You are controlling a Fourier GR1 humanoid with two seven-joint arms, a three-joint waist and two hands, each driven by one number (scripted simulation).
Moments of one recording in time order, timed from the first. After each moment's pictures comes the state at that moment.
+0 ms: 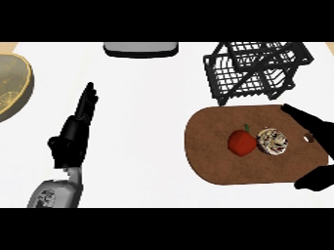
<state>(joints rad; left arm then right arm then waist) -0.14 0.05 -0.08 -1.55 -0.14 0.17 0.04 -0.10 -0.34 -0.16 -1.67 0.77 0.60 -0.02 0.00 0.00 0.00</state>
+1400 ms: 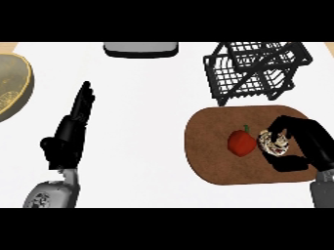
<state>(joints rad) -0.14 0.04 -0.06 -1.60 -0.16 0.15 0.07 -0.12 -0.25 -0.11 -1.50 0.94 0.20 -0.16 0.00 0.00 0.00</state>
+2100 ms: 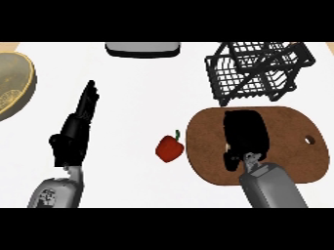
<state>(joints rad) -0.16 0.03 -0.06 -1.56 -0.17 0.16 0.06 -0.30 -0.06 0.28 -1.56 1.41 0.48 0.46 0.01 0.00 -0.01</state>
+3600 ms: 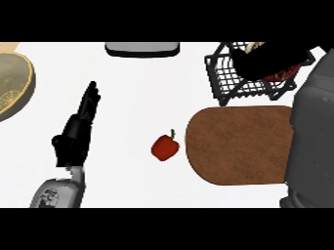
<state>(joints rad) -0.15 0.02 -0.07 -1.55 -0.18 0.16 0.05 -1.05 -0.03 -0.15 -1.73 1.11 0.86 0.85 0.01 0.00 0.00</state>
